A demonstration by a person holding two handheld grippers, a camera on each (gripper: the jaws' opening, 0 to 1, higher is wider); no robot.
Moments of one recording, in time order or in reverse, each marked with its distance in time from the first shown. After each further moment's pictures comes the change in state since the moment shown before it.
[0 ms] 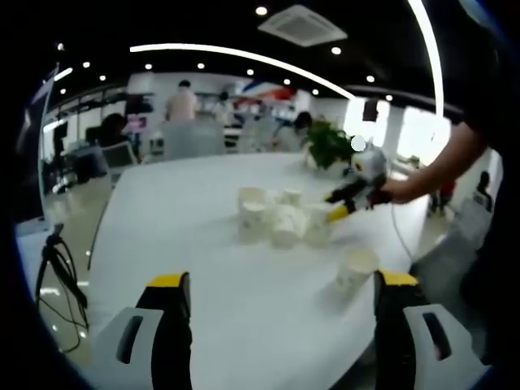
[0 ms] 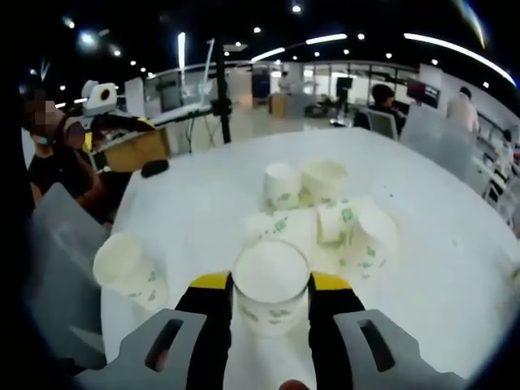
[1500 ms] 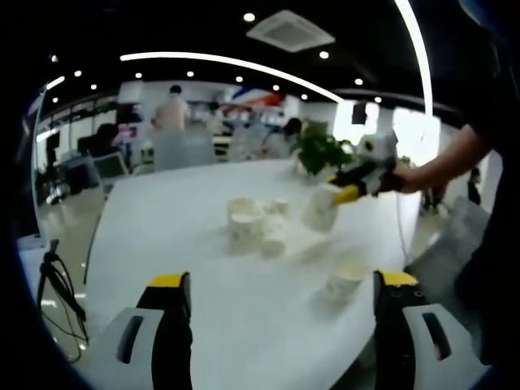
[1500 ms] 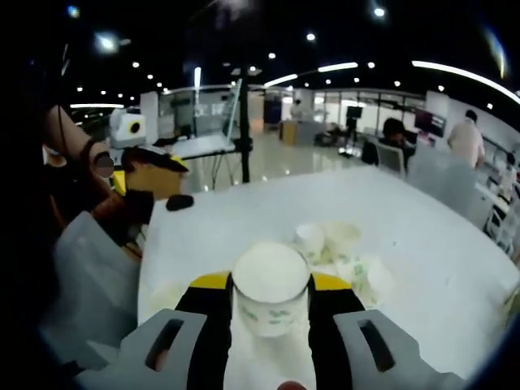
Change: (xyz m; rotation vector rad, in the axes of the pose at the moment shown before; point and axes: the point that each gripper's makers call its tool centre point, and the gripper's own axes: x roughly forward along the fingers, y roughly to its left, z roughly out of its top) left arm 0.010 -0.015 0.017 0.037 -0.031 -0.046; right arm -0.047 0.038 0.077 -0.073 -0.151 0.042
